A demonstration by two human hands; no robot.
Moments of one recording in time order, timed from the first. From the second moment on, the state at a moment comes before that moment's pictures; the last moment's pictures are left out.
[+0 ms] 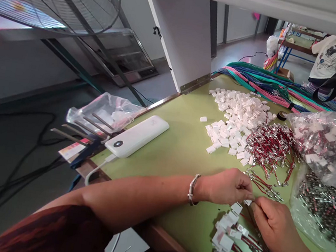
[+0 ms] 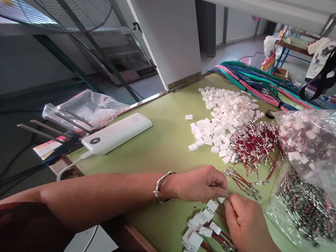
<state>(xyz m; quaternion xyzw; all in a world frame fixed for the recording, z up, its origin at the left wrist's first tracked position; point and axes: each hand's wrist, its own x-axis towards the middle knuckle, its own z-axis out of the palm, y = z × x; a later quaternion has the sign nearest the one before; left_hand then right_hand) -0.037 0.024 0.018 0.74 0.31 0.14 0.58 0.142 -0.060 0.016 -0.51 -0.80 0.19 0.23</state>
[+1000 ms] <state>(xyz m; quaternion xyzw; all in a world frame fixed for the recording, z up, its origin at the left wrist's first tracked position) -0.051 0.072 0.007 0.88 0.40 0.17 0.20 0.164 -0.036 0.010 -0.60 -0.75 0.08 0.28</state>
